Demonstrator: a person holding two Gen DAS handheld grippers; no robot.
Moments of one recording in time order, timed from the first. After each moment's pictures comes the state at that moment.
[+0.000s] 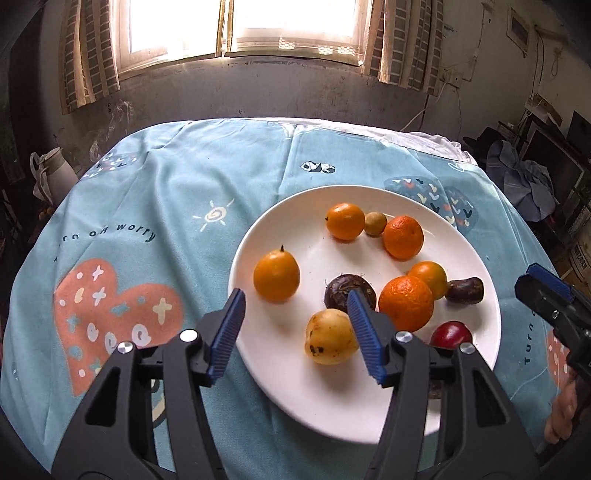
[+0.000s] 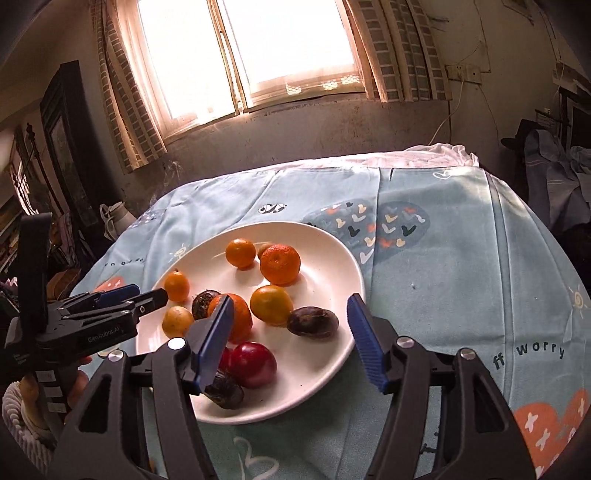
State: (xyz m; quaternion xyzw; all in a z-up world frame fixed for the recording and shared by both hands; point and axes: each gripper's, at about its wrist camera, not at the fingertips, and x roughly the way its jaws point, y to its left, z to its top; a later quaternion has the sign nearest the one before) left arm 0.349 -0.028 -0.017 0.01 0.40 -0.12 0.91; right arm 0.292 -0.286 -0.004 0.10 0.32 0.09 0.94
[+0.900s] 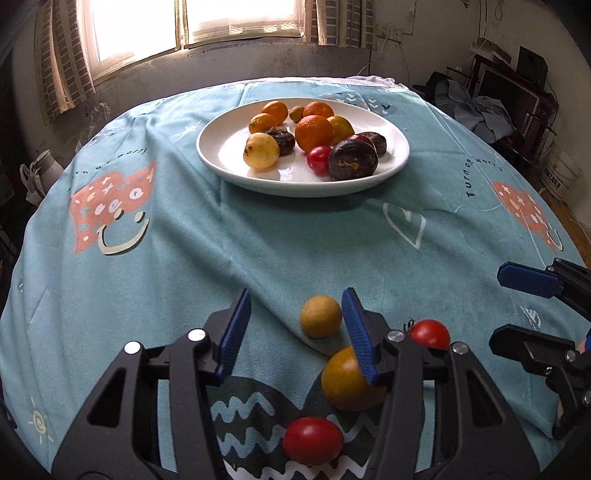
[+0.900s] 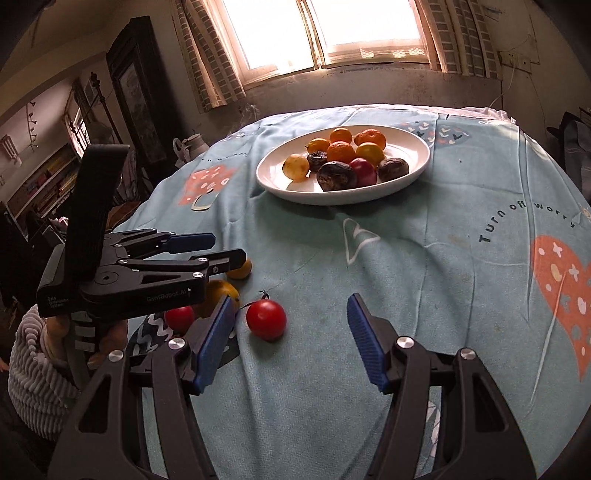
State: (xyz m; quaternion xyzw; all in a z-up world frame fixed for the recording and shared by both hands) left arm 0.183 -0.027 -0.056 0.08 0.42 -0.18 0.88; right arm 0.123 -0.241 -0.047 0.06 0.37 0.21 0.90
